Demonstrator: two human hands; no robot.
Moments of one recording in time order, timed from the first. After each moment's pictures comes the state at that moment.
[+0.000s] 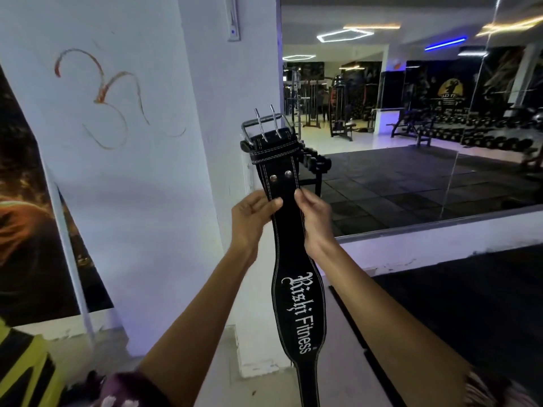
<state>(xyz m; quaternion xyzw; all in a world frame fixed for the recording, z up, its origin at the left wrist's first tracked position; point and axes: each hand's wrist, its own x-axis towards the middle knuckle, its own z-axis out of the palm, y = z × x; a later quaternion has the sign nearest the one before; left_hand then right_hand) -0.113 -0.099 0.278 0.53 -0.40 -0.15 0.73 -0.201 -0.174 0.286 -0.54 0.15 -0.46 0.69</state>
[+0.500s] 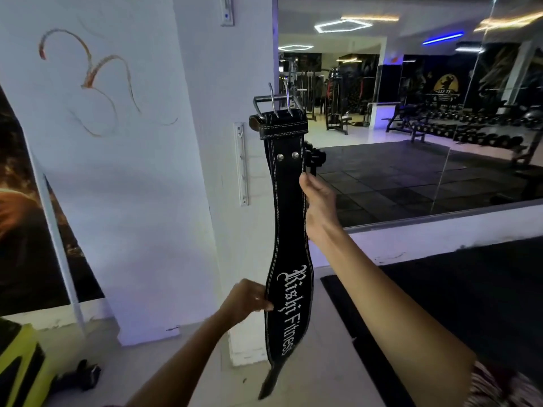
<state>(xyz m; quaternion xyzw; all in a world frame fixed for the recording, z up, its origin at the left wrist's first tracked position) -0.110 -0.062 0.147 0.76 -0.44 -0.27 0.39 -0.208 -0.194 0.293 -0.47 0.18 -0.47 0.73</state>
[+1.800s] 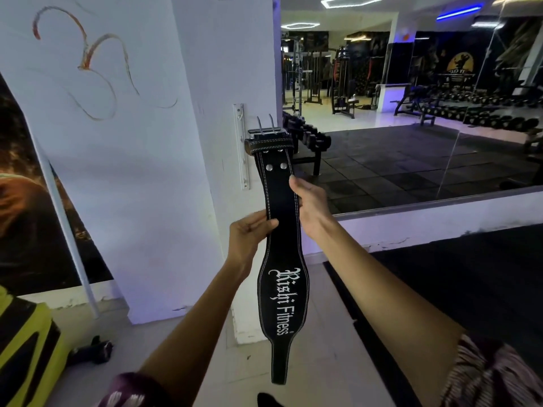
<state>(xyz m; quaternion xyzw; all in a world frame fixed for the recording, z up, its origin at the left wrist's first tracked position) -0.131 -0.089 0.201 0.55 -0.37 -0.22 0.72 -0.199 -0.205 0.256 -0.50 0.20 -0.39 0.75</state>
